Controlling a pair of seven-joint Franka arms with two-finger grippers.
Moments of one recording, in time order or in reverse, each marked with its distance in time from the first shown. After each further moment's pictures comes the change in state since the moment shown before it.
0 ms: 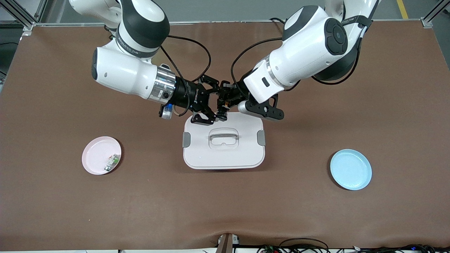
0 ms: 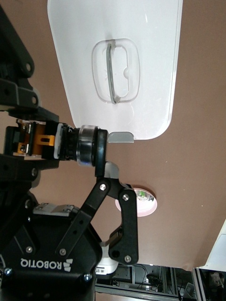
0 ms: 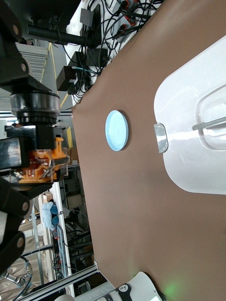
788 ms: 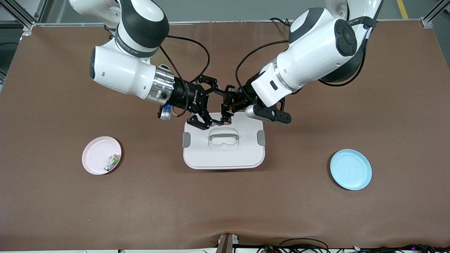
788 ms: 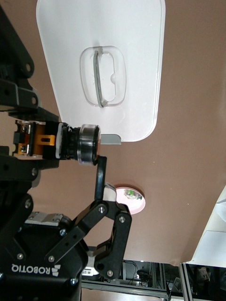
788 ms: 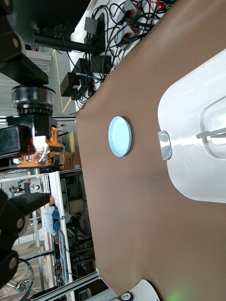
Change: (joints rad) left arm 0.020 0.000 0.008 0.004 -0.001 0.023 0.013; right arm 0.000 0.004 -0.003 0.013 0.000 0.020 0.000
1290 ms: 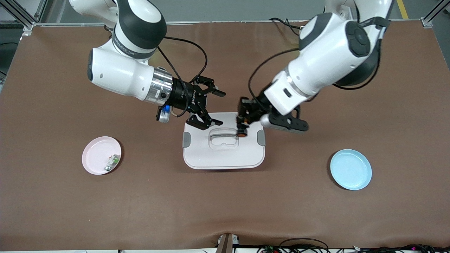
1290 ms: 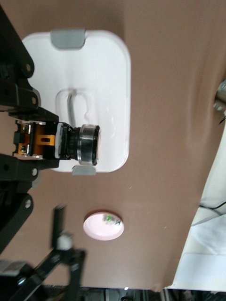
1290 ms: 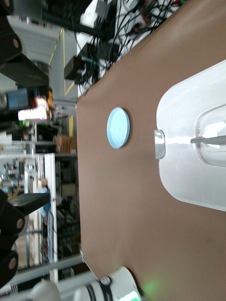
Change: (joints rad) left arm 0.060 0.000 0.026 -0.001 0.129 0.008 0.009; right arm -0.016 0.000 -0.013 0.003 -0.004 -0.102 -0.171
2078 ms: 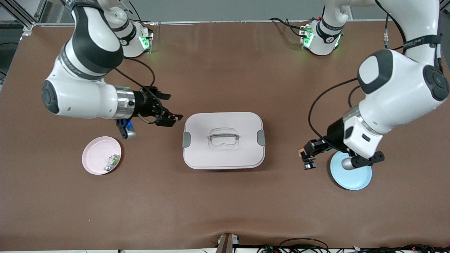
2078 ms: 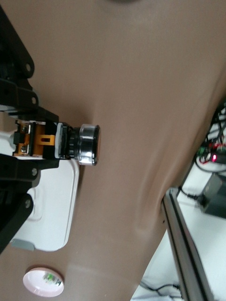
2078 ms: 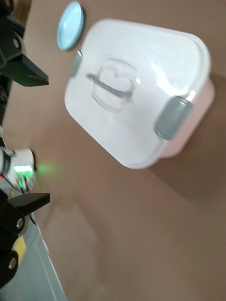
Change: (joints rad) left arm 0.256 0.012 0.007 -0.108 0.064 -0.003 0.017; right arm -0.231 -0.004 -0.011 0.006 -0.400 -0.528 -0.556
